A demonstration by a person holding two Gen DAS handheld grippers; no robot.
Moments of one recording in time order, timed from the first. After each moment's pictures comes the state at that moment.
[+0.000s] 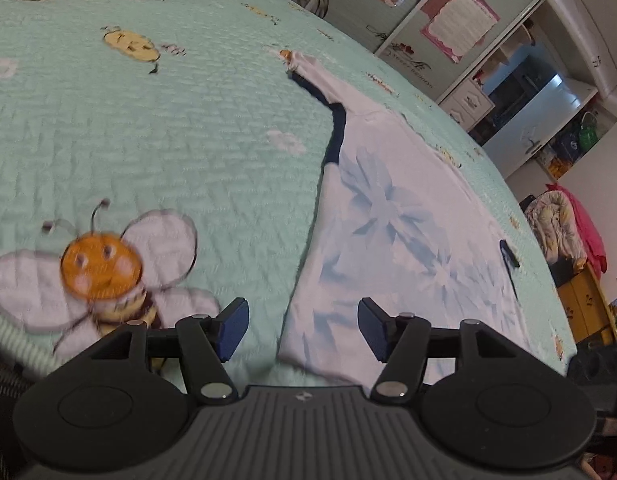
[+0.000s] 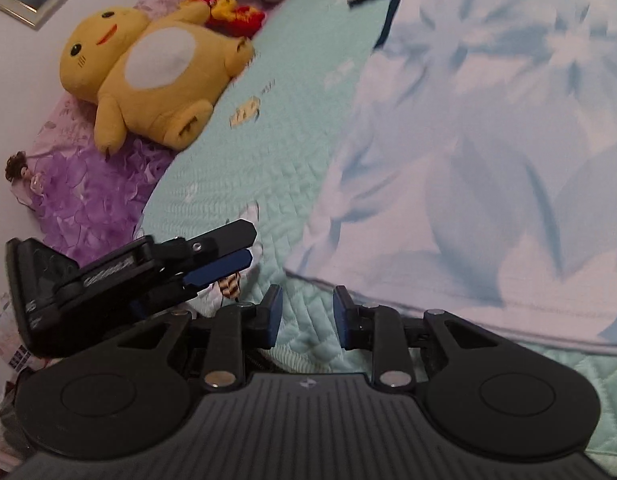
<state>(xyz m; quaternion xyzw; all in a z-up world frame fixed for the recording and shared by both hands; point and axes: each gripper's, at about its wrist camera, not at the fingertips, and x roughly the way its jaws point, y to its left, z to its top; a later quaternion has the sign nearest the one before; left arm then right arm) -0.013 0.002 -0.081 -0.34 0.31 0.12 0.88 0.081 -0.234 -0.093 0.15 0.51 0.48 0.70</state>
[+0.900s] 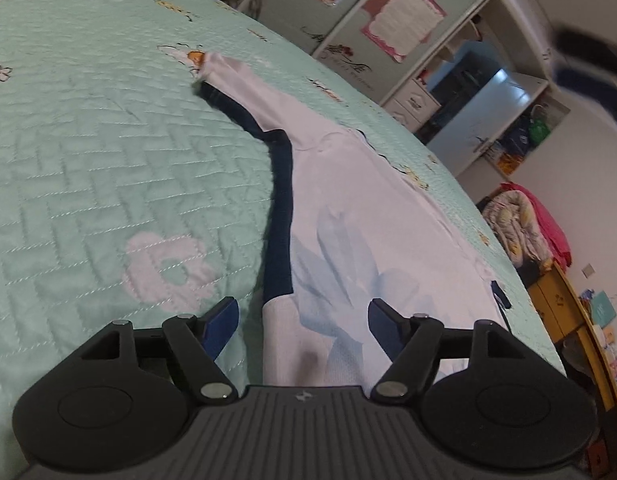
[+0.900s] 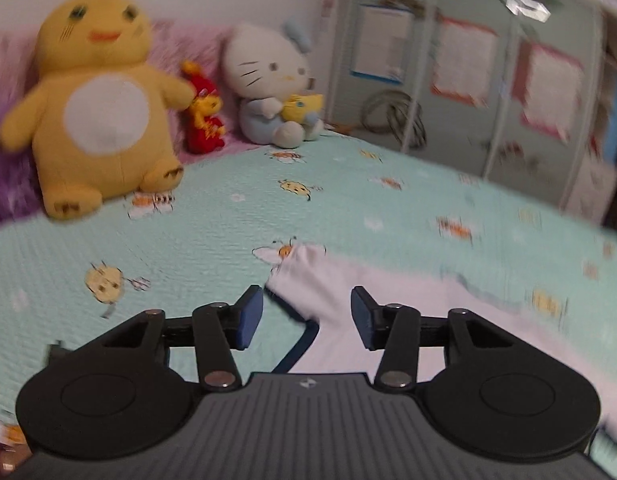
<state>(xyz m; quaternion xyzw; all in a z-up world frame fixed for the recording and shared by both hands) 0.184 0.056 -0.129 -0.34 0.27 0.02 0.90 0.245 -0.094 0.080 -0.18 0.18 0.42 0.87</state>
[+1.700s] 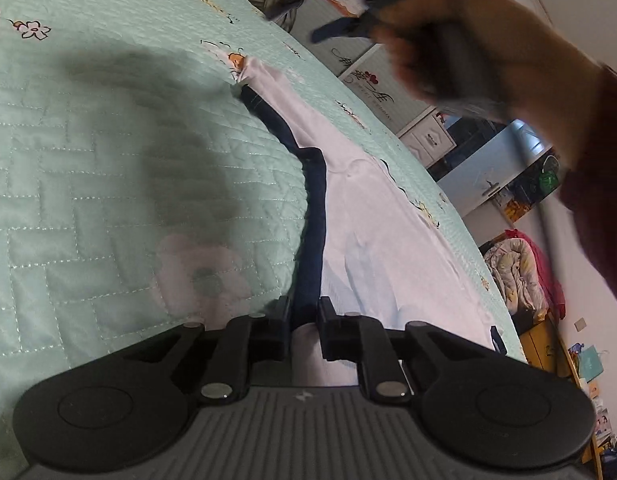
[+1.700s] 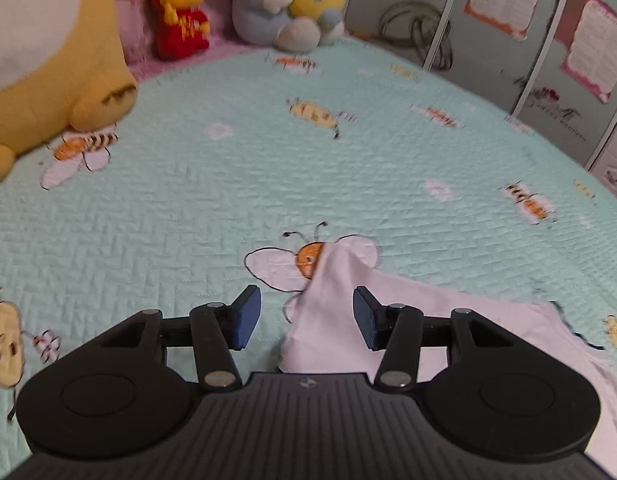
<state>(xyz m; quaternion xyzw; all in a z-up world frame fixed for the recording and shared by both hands) 0.186 0.074 -0.148 -0.40 0.24 0.05 0.88 0.379 0.174 -0.021 -0.25 0.32 0.37 0.84</state>
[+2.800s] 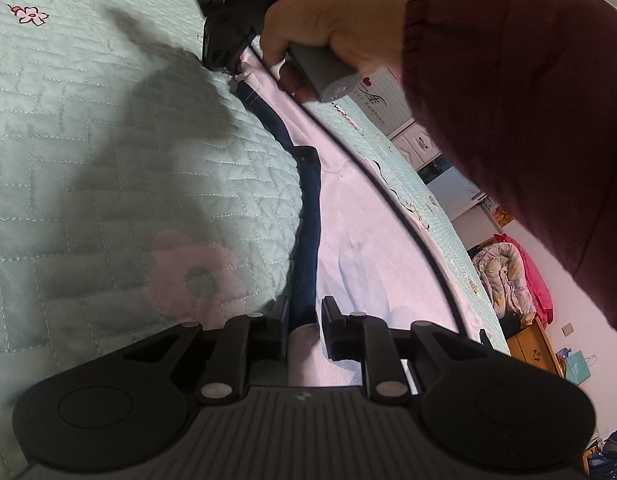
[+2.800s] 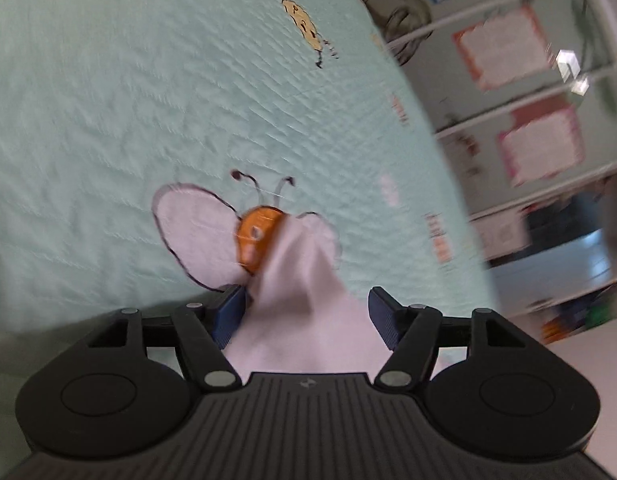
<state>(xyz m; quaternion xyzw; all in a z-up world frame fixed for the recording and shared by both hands) 0.181 0.077 -0.152 -0.41 0.23 0.04 0.88 0.388 0.269 -0.139 -0.55 0.23 0.16 0.79</state>
